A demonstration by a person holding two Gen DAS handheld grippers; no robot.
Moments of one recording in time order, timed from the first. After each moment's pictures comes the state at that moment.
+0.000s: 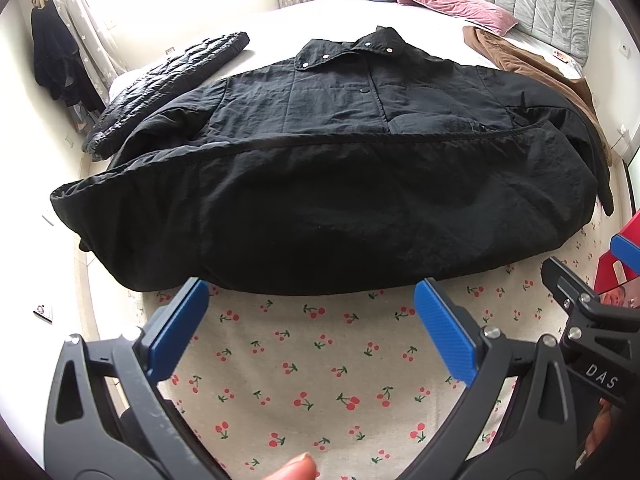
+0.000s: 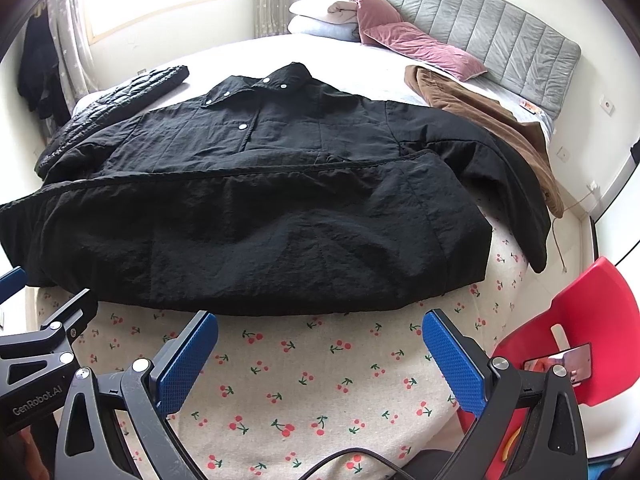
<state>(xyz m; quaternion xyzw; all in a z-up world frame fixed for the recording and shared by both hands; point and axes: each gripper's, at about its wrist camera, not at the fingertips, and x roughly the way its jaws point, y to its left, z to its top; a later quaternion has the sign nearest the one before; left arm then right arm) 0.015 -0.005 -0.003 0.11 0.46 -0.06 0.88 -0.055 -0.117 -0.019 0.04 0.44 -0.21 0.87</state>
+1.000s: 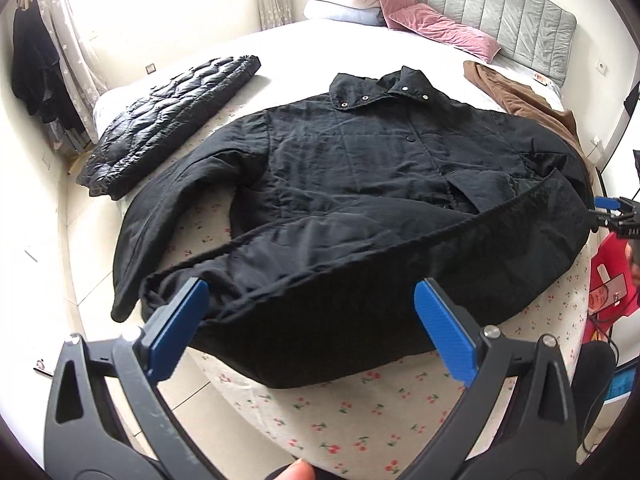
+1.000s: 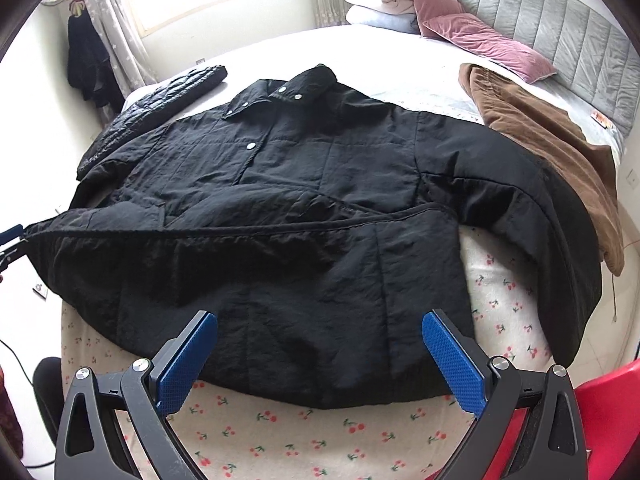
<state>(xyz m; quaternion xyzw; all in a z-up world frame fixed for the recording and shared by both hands) 0.097 0.135 0.043 0.09 0.44 -0.14 0.88 -0.004 -0.249 0.001 0.06 0.46 -0.07 0.88</state>
